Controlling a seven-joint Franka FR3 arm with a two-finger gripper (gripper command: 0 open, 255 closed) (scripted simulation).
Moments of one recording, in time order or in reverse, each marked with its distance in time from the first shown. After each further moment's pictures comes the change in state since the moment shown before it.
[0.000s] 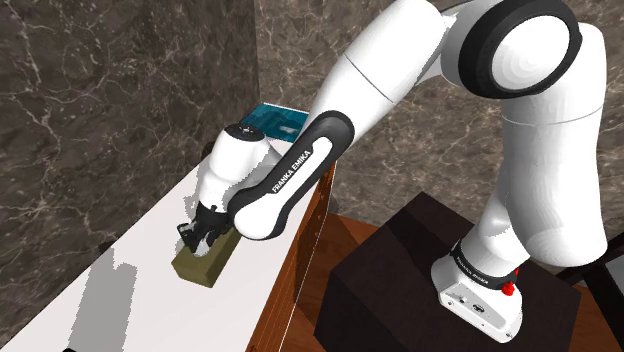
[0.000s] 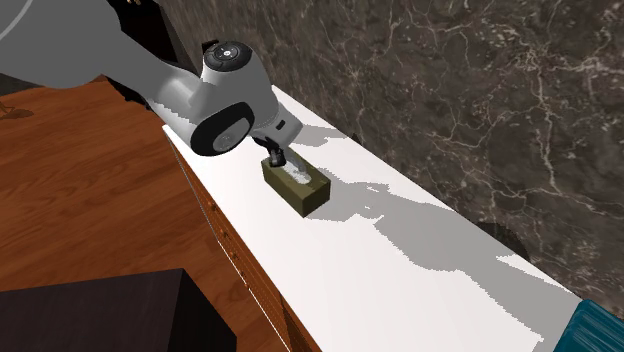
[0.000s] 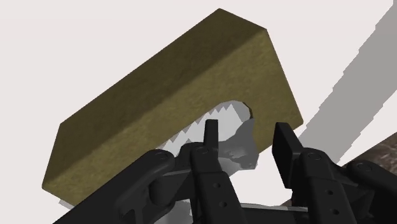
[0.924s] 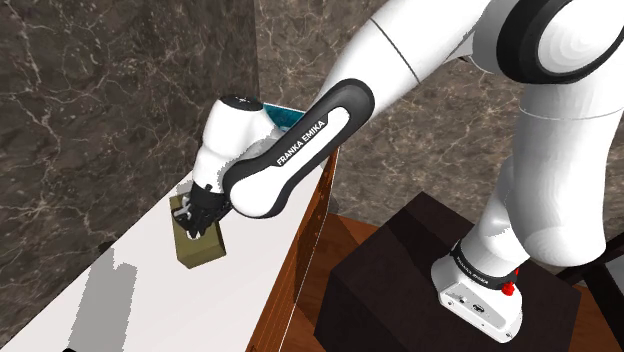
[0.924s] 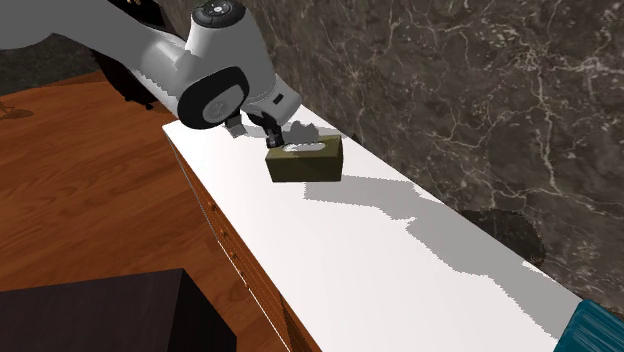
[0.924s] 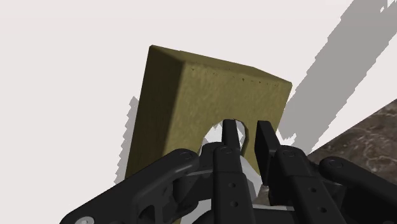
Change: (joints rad) arm -0.023 -0.116 0.022 -0.005 0.019 -0.115 0.005
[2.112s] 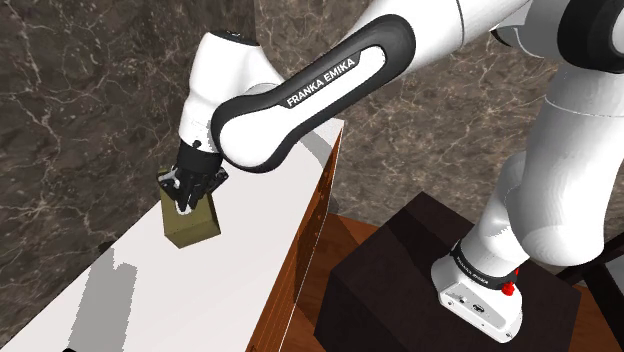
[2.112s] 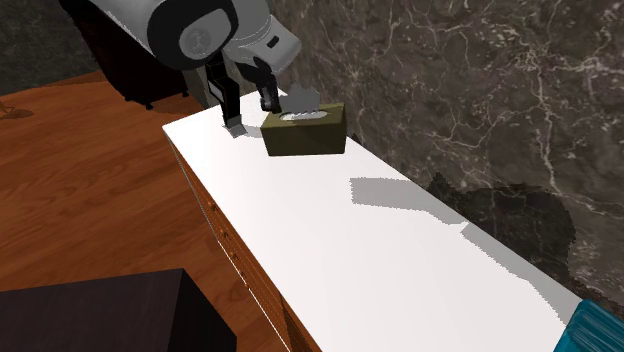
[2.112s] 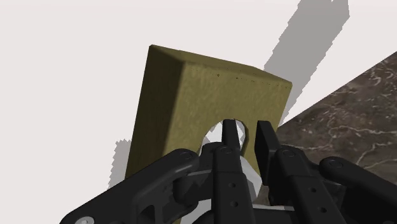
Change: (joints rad) arm -0.027 -0.159 0.022 0.050 0.033 -0.204 0.004
